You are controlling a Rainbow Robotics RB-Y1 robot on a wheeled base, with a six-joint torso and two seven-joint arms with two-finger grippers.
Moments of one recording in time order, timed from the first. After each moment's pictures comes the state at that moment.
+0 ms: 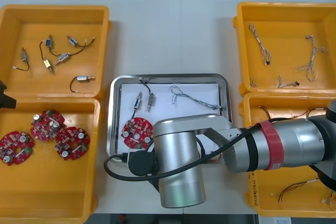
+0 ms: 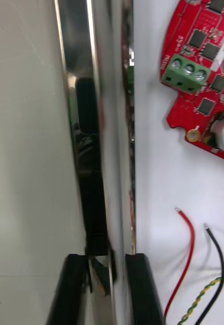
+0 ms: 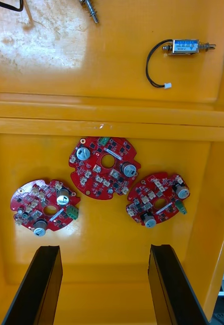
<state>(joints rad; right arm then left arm) -0.99 -0.43 1.37 -1.93 -0.60 1.57 1.38 -0.17 0.90 0.36 -2.22 1.02 1.91 -1.12</state>
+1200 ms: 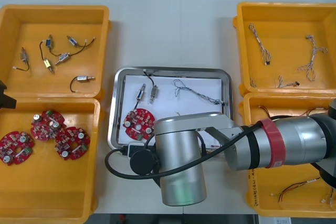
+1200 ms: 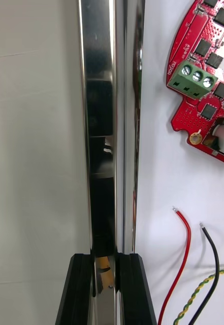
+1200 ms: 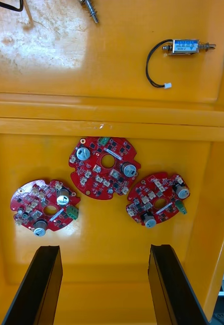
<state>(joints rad) -1.01 -0.44 1.37 -1.93 -0.54 1.56 1.38 -0.17 0.90 0.36 -2.22 1.02 1.91 -1.12</state>
